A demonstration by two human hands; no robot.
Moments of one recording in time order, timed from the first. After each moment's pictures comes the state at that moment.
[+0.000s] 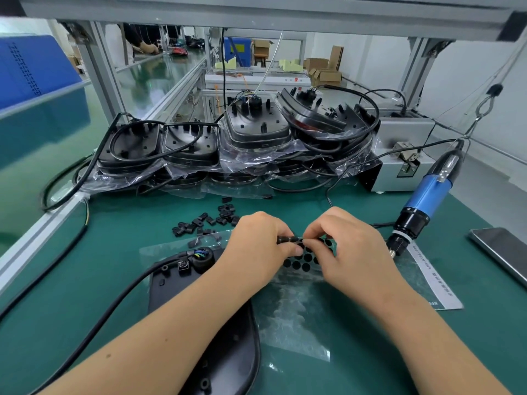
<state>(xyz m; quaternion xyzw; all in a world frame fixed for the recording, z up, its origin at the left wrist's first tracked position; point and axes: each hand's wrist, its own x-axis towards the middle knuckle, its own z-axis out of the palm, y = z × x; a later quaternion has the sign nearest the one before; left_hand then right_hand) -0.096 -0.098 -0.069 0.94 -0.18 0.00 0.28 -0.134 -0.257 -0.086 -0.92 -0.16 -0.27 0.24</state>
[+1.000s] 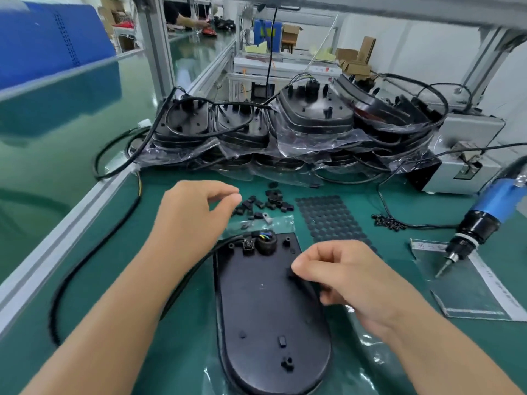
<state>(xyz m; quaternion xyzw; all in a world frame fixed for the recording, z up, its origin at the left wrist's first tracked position) -0.103 0.045 -0.070 0.90 -0.03 0.19 0.39 -0.155 -0.163 -0.073 -0.79 0.04 0.16 0.59</state>
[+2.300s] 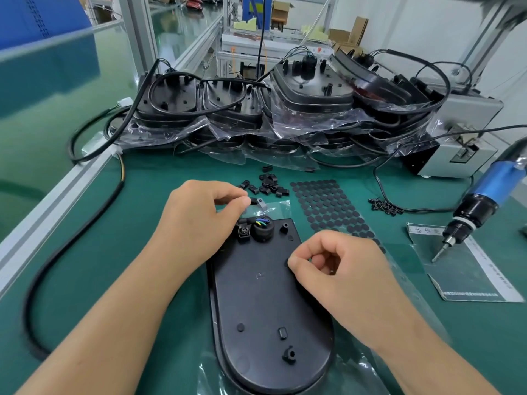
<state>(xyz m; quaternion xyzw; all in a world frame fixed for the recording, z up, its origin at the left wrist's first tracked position) -0.102 0.037 -0.094 0.90 -0.07 0.15 0.41 -0.176 -0.153 -0.087 -0.88 -0.01 -0.05 0.48</state>
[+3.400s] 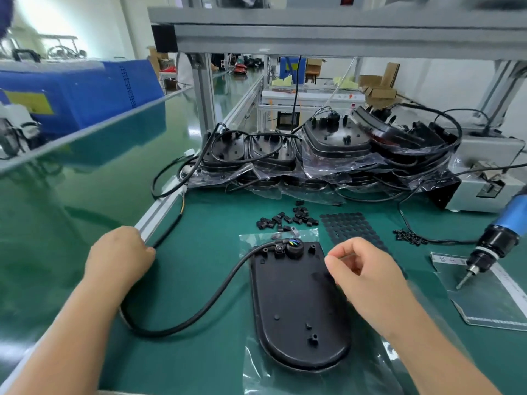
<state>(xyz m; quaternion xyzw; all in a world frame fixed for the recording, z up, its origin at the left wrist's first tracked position) -0.140 0.176 -0.087 0.96 0.26 0.07 0.10 -0.176 -0.157 -0.083 -0.88 0.01 -0.07 0.48</state>
